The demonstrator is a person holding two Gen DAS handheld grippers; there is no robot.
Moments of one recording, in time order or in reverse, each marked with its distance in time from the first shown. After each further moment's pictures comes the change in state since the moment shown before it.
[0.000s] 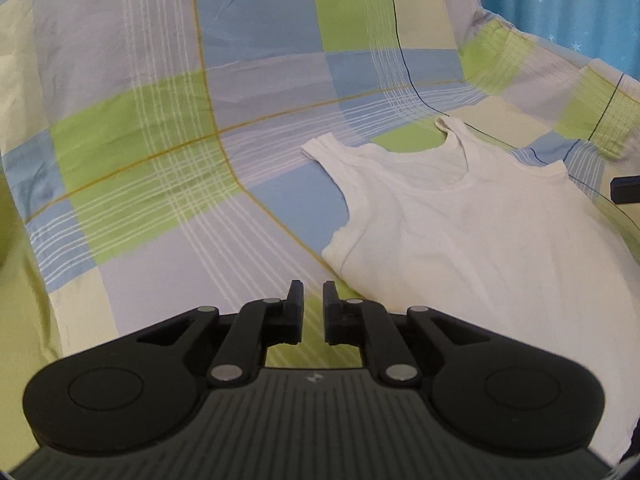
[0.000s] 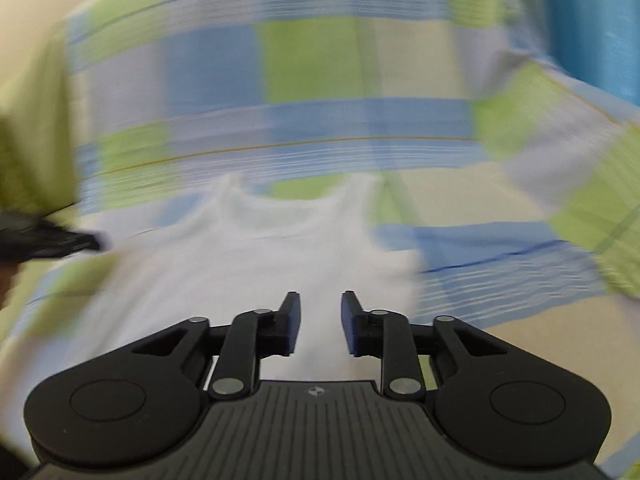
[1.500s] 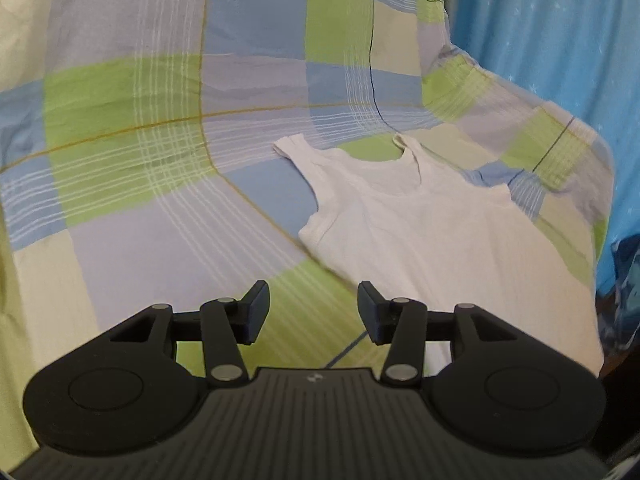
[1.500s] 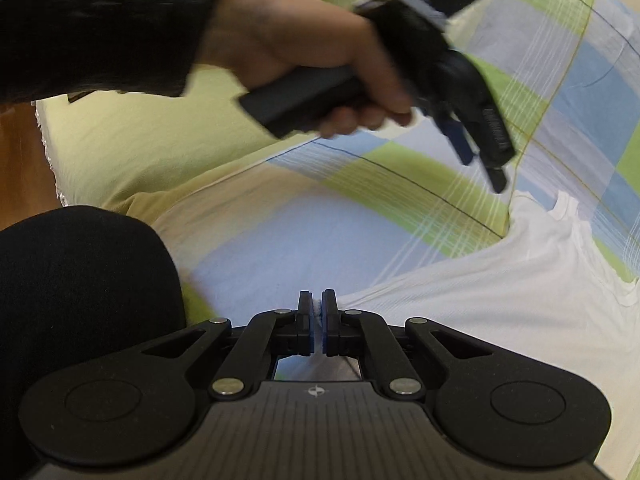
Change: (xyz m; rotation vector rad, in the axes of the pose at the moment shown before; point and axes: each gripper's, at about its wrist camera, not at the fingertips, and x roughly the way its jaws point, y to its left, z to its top) left arm 0.005 0.034 -0.007 -0.151 -0.041 -0.251; right arm 0.046 0.260 -0.073 -0.582 0.155 0.239
